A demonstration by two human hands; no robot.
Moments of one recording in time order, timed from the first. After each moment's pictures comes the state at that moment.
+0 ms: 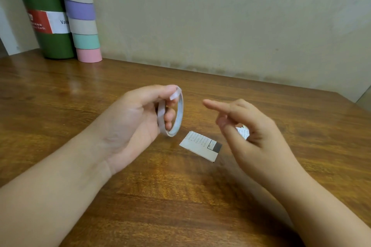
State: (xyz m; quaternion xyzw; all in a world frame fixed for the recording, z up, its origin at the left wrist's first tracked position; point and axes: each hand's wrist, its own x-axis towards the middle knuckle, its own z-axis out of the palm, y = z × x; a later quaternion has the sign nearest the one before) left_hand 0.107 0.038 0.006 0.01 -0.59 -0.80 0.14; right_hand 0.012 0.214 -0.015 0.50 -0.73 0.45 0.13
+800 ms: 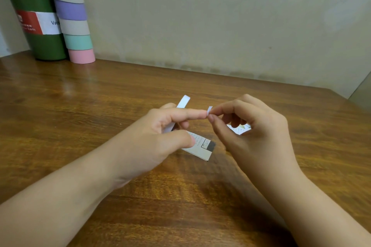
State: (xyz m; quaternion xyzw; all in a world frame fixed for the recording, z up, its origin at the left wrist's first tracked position) left_hand 0.109 0.063 -0.003 -0.03 -0.80 -0.59 0.13; right_hand 0.014 0.214 -0.013 0.44 -0.75 0.40 0.30
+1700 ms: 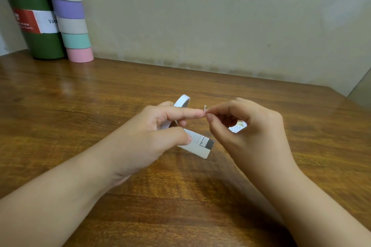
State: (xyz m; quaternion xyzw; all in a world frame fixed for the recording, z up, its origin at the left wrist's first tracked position) left_hand 0.110 0.063 -0.001 -0.02 -0.79 -0.60 0.13; right_hand 0.015 0.212 -0.013 0.44 -0.75 0.41 0.29
